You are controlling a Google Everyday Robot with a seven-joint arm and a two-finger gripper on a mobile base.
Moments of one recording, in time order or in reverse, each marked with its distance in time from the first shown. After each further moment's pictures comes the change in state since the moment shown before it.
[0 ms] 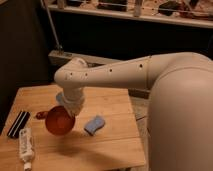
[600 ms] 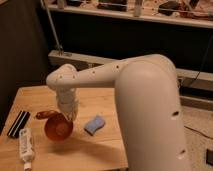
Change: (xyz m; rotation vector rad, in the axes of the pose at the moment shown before) arm -0.017 0.017 0.035 -0.013 0.094 -0.089
